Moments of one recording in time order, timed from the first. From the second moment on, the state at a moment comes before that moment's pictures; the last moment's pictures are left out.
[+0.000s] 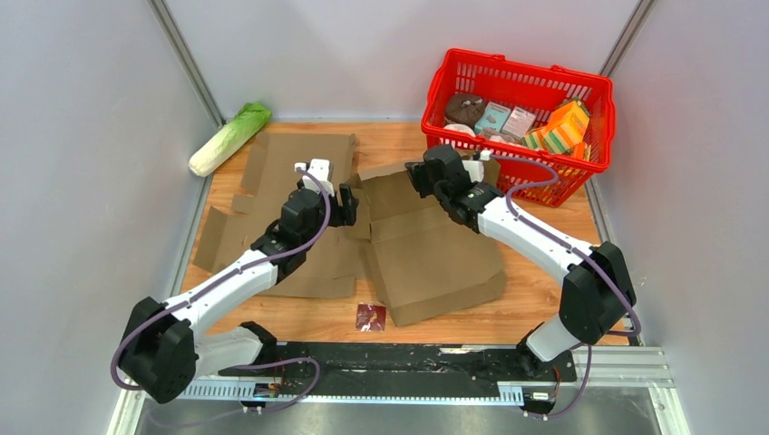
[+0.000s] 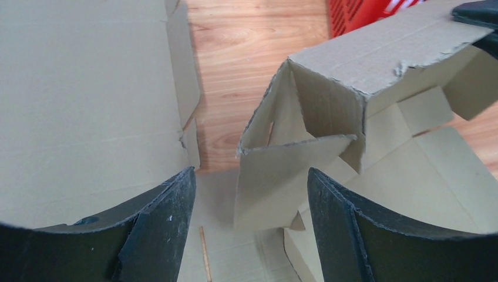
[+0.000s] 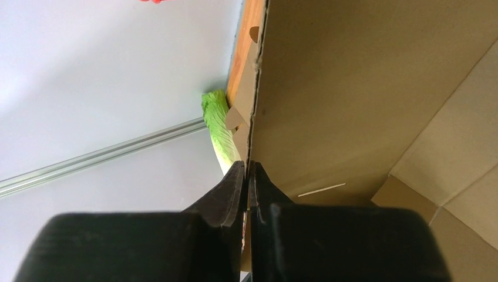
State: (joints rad) left arm -0.56 1.12 0.66 0.17 -0.19 -0.28; right arm 0.66 1.54 1.22 -0.20 0.38 1.70
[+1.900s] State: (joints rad) left arm -0.68 1.12 0.64 0.21 -0.20 -0.22; right arm 0.68 1.59 1.30 -0.25 0.40 1.74
